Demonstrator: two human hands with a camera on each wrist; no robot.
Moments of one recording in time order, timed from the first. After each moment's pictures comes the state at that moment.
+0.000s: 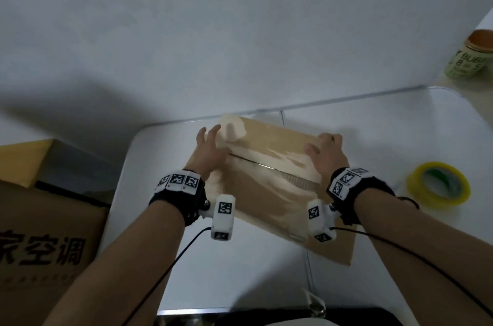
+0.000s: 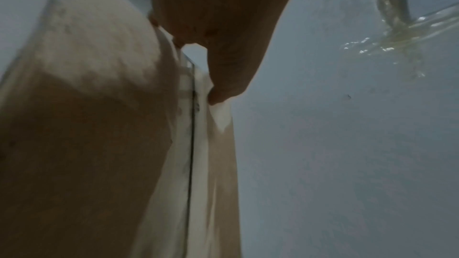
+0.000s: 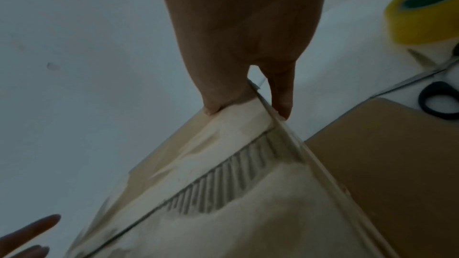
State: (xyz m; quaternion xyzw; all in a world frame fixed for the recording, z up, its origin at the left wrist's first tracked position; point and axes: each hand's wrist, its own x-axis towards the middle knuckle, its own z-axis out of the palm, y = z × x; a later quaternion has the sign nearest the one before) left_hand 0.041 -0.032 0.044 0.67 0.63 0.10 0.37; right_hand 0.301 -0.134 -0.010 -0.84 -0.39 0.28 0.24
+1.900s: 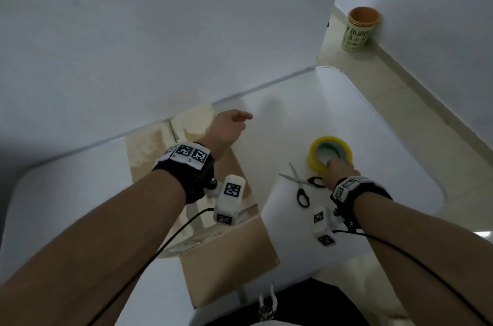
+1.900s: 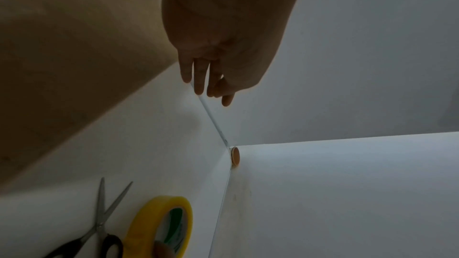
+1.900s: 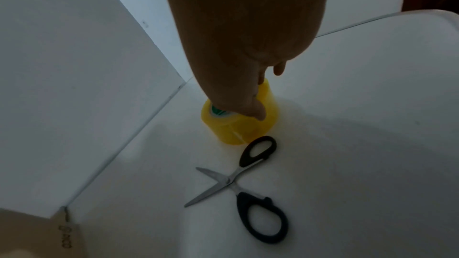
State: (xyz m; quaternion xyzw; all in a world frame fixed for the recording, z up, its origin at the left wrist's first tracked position) left_hand 0.314 -0.096 0.057 0.71 0.45 0.11 0.54; right_hand 0.486 -0.296 -0.045 -0.93 -0.25 0.28 -0.06
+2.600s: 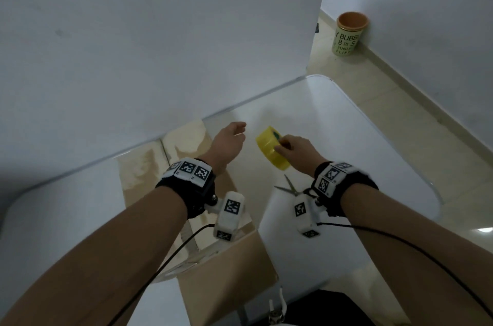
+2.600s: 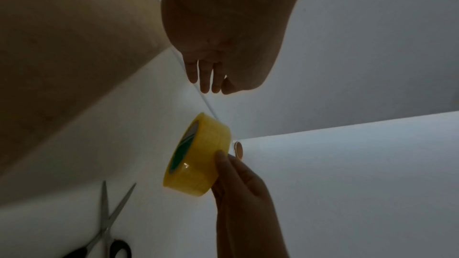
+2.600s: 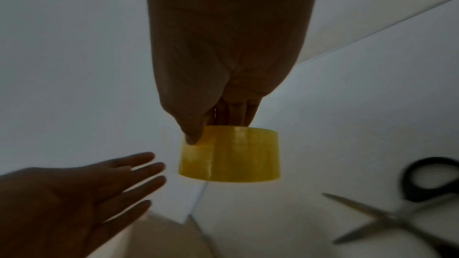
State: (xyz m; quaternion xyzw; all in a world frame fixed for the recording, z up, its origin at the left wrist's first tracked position) left_hand 0.340 -0.088 0.037 0.72 0.43 0.07 0.53; right_hand 0.474 -0.227 0.024 -0.83 -0.41 0.29 0.24
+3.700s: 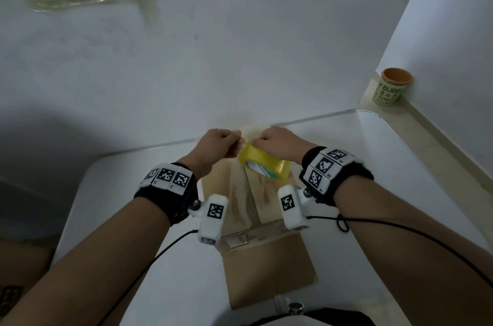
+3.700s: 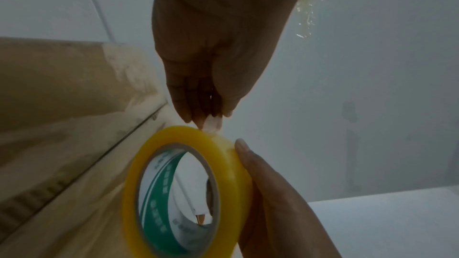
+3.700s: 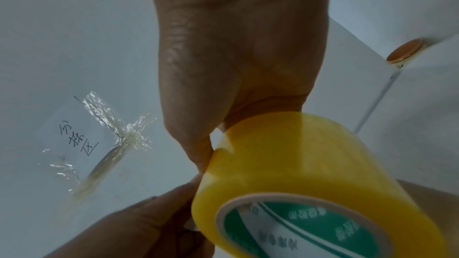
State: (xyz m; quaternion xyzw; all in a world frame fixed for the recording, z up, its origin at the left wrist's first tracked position) left_hand 0.141 -0.068 0.115 0.66 0.43 0.20 0.58; right_hand 0.299 -0.149 0.139 -0.75 -0.58 0.28 0.15
